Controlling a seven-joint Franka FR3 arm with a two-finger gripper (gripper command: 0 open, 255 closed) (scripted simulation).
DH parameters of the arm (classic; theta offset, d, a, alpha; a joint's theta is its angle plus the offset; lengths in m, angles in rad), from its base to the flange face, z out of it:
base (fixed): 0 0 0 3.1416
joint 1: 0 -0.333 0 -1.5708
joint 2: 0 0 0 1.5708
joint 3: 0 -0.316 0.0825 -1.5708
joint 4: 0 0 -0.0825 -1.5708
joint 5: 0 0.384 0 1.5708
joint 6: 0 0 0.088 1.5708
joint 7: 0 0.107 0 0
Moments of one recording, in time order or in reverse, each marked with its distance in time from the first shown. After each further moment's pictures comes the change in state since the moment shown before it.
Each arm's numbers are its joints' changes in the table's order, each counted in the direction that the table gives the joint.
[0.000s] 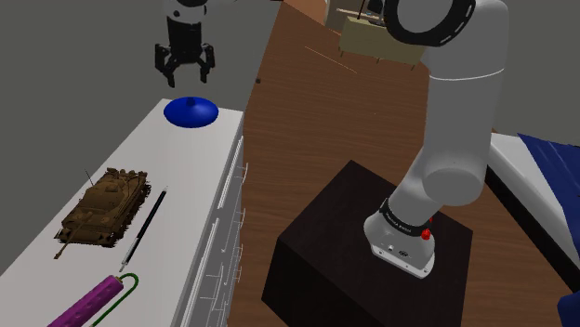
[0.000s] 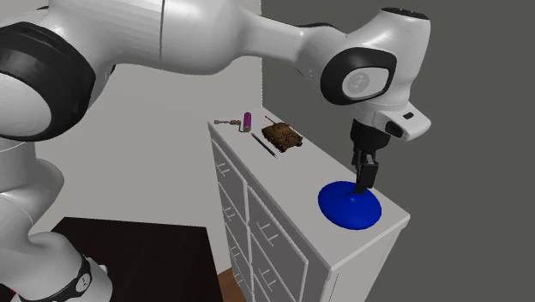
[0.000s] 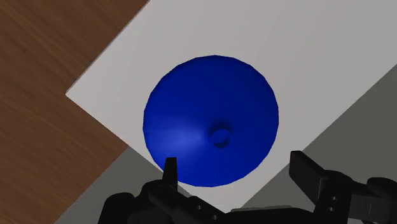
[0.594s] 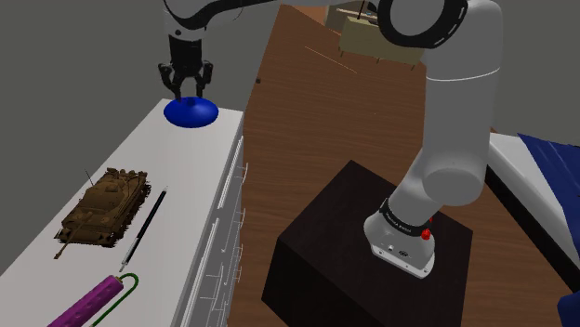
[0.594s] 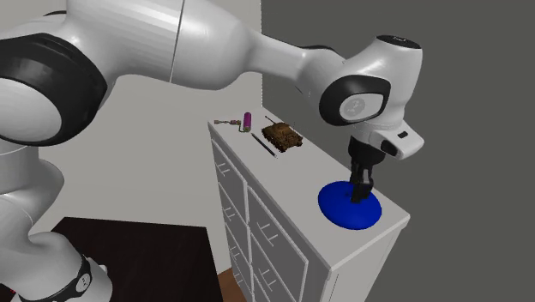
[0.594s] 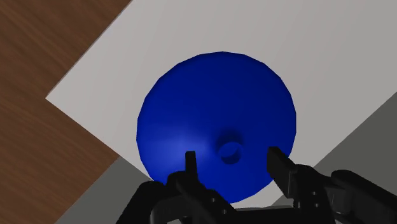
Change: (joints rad) arm -0.001 -0.029 0.003 -0.054 -0.005 0.083 0.001
